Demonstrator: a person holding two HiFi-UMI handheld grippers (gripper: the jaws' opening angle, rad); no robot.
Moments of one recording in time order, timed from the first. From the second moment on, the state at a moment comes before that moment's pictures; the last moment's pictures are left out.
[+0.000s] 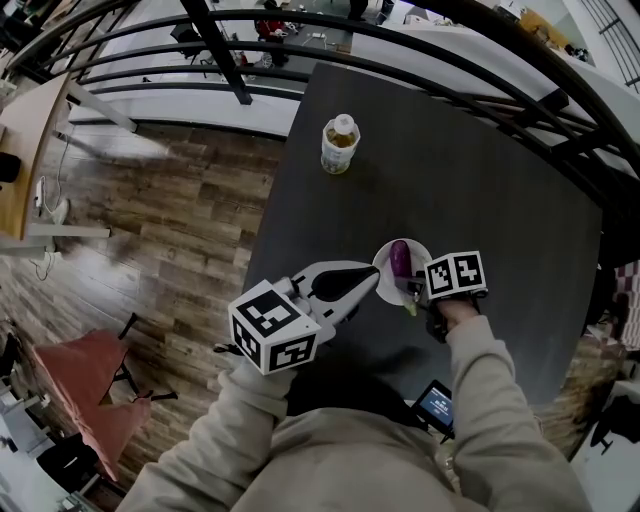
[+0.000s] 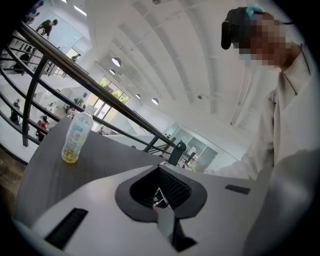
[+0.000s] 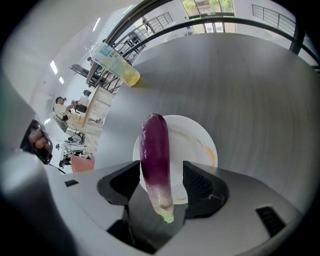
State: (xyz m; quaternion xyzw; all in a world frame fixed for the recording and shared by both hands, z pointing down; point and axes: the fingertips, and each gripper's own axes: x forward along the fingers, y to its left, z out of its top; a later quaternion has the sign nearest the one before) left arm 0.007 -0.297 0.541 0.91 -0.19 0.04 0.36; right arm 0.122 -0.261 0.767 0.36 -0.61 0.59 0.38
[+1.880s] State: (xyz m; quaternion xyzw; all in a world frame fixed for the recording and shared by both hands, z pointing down) left arm 0.098 -0.268 0.313 0.99 -0.09 0.01 0.13; right arm 0.149 -0.252 0.331 0.33 -0.92 0.21 0.04
